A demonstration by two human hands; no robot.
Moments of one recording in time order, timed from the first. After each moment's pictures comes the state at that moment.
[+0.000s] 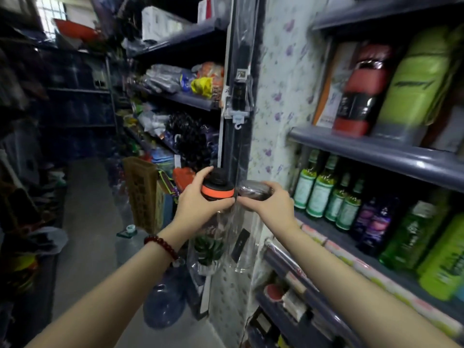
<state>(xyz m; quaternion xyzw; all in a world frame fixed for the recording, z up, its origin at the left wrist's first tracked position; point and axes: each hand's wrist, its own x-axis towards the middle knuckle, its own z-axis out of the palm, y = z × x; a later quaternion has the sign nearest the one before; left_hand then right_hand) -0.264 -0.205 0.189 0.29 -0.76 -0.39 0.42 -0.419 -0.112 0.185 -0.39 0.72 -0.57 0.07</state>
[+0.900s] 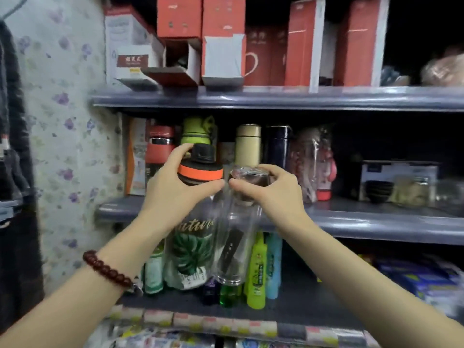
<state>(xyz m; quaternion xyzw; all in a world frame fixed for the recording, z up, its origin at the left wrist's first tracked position) -0.445 -0.061 0.376 -0.11 -0.79 -0.47 0.39 -0.493 0.121 0.369 -0.18 0.74 -0.59 -0.27</state>
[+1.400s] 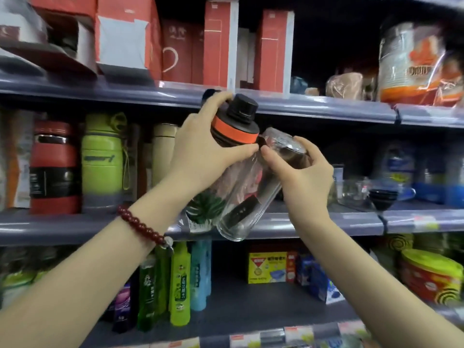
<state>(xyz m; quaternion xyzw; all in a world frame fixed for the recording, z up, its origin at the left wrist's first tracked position) -0.469 0.114 0.440 -0.29 -0.74 -0.40 0.45 -0.475 0.278 0.396 -0.11 0.61 -0.62 -0.48</state>
